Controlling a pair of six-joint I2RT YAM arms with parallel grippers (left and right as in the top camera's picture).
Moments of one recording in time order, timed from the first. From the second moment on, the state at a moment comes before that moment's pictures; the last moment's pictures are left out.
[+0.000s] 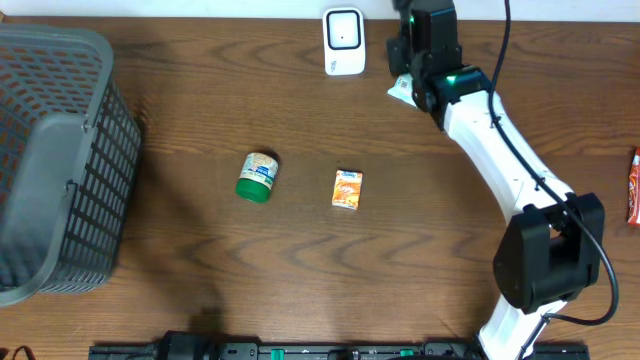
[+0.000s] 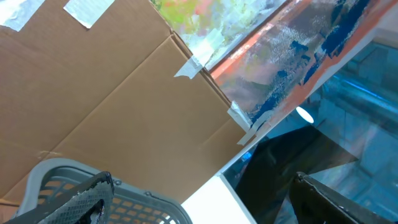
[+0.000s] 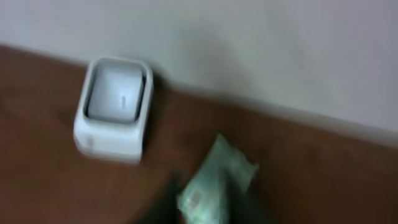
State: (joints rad) left arm -0.11 0.35 1.15 -0.23 -1.10 -0.36; right arm 0.29 1.92 1.63 -0.32 0.19 -0.03
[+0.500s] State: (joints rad) left arm -0.11 0.35 1.12 -0.20 -1.10 -0.36; right arm -0.16 2.08 1.64 -0.35 -0.43 0.33
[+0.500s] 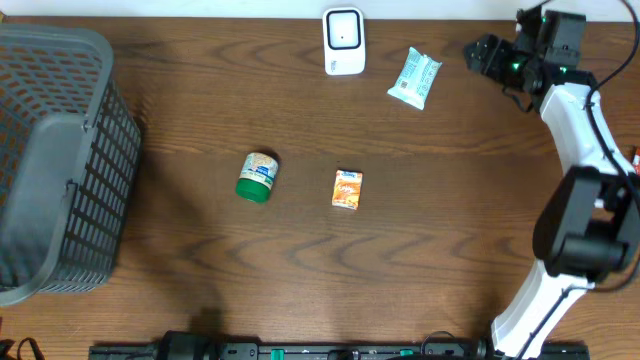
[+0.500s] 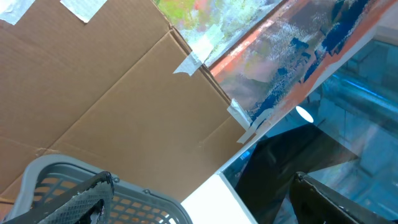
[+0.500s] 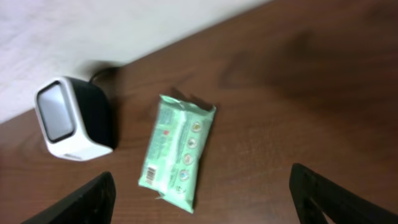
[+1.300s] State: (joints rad) left arm -0.11 0.35 1.11 -0.19 -1.08 -0.36; right arm -0.17 2.41 1.64 0.13 -0.74 0.73
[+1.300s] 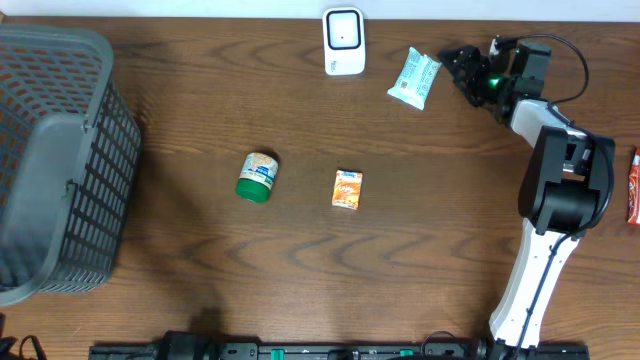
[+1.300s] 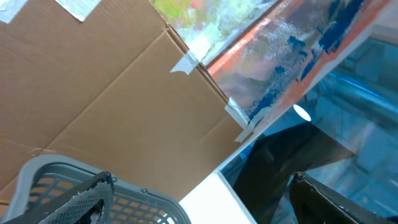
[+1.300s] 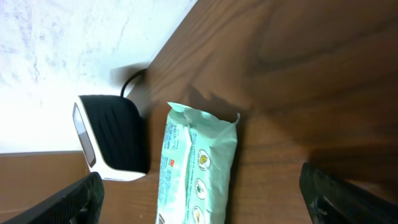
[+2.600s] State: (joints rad) left arm -0.11 0.35 1.10 -0.19 -1.07 -0.36; right arm -0.07 2.48 1.79 -0.17 -0.59 0.48
